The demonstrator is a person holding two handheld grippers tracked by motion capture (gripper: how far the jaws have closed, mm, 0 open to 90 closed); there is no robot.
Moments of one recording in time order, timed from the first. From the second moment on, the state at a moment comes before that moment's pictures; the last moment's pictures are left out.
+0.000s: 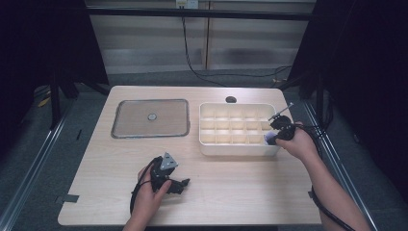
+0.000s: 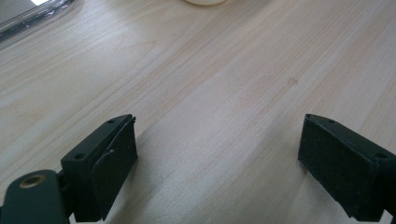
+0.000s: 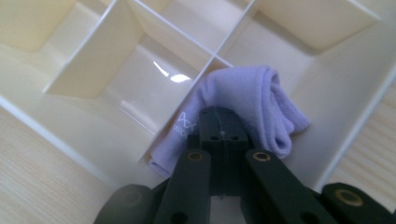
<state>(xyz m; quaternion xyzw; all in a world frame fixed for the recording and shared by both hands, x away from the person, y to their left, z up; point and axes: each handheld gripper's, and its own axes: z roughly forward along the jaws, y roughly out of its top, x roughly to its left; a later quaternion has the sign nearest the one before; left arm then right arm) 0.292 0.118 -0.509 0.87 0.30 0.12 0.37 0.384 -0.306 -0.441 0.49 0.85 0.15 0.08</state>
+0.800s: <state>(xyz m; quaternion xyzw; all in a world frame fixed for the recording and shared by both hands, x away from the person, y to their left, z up) 0.292 0.118 -0.509 0.87 0.30 0.12 0.37 0.378 -0.314 -0.409 0.50 0.83 0.21 0.12</state>
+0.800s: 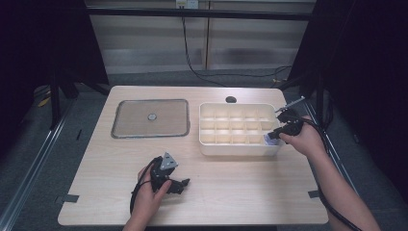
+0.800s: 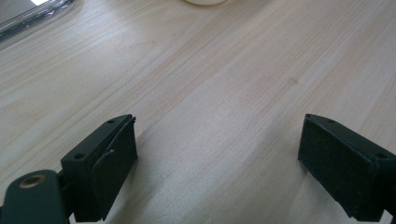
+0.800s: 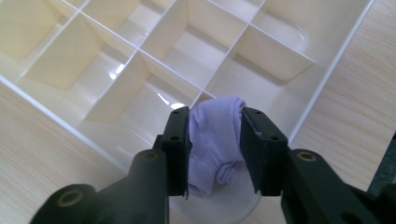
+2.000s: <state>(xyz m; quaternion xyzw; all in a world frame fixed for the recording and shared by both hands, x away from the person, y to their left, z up) 0.292 0.118 -0.509 0.87 0.30 0.12 0.37 0.355 -0.306 -0.394 0.48 0.82 0.29 0.14</state>
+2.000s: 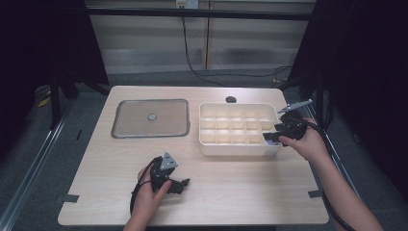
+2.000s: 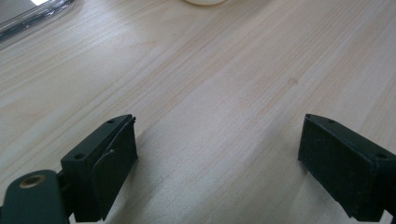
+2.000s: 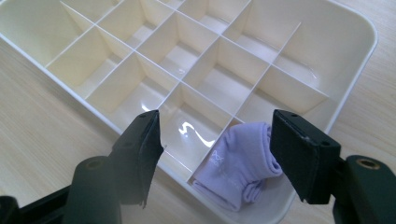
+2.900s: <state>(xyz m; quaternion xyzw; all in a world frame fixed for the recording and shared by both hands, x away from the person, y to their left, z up) 0.292 0.118 -0.509 0.87 0.30 0.12 0.37 0.324 -0.295 -0.395 0.43 0.83 0.33 0.13</state>
